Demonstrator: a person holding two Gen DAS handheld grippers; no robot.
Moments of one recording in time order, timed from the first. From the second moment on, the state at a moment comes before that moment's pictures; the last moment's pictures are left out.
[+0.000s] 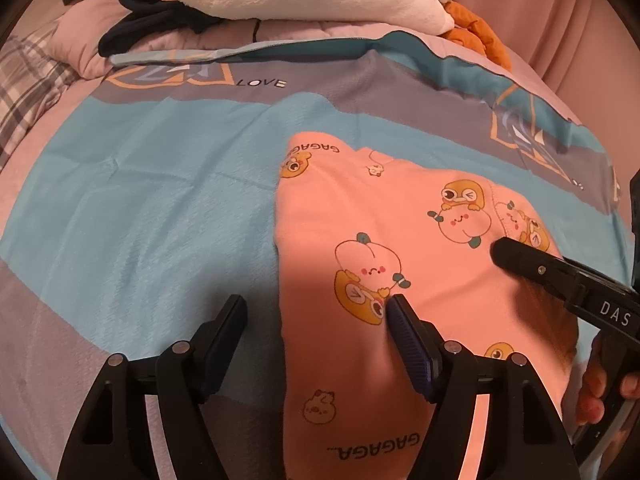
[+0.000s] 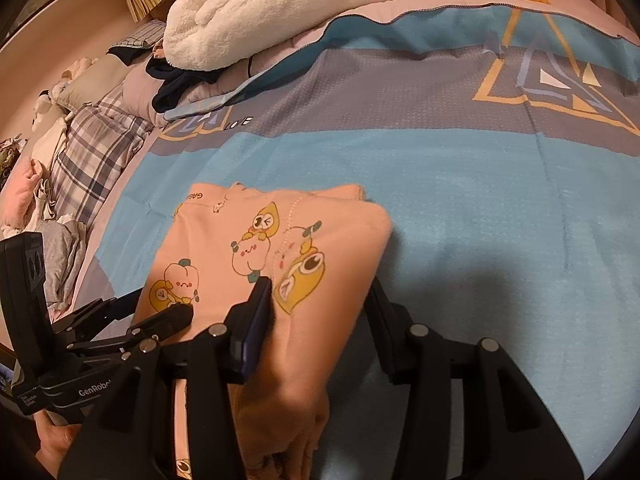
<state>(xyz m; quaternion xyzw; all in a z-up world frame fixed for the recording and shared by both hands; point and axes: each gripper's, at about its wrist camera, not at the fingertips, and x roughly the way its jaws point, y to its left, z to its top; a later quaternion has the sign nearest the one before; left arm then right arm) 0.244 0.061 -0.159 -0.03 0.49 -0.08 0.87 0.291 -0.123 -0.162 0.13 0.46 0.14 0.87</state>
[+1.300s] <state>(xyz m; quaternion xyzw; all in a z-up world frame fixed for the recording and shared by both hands) 0.194 0.062 -0.152 -0.01 0.49 -0.05 0.87 0.240 -0.123 -0.137 0.11 0.45 0.16 0.87</state>
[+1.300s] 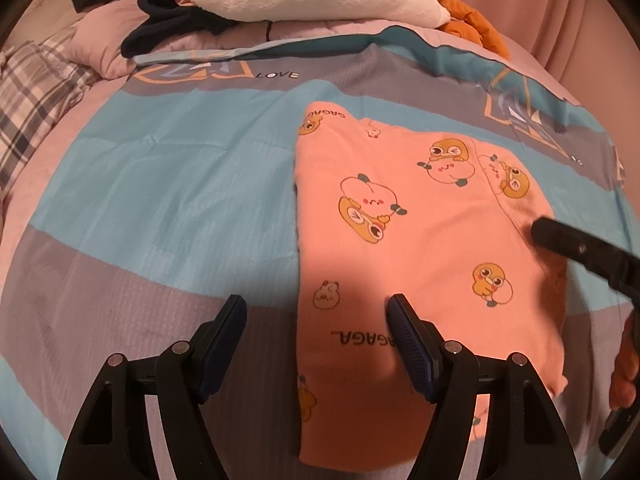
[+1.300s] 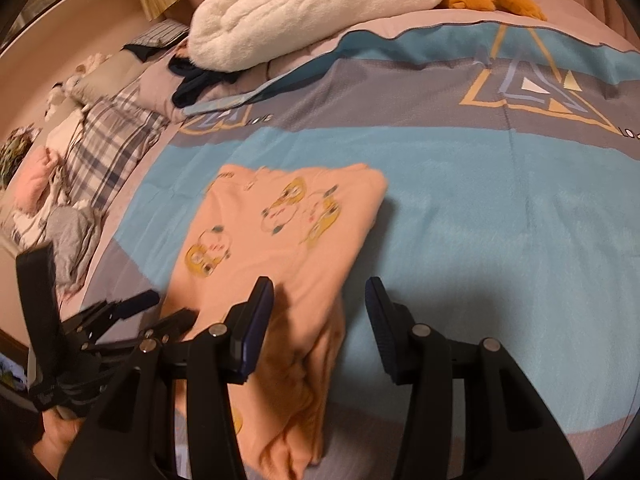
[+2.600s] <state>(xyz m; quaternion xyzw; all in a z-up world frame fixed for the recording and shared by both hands) 0.123 0.053 -0.137 0.00 0.50 -0.06 0.86 0.138 -0.104 -0.129 0.01 0.46 0.13 0.88</state>
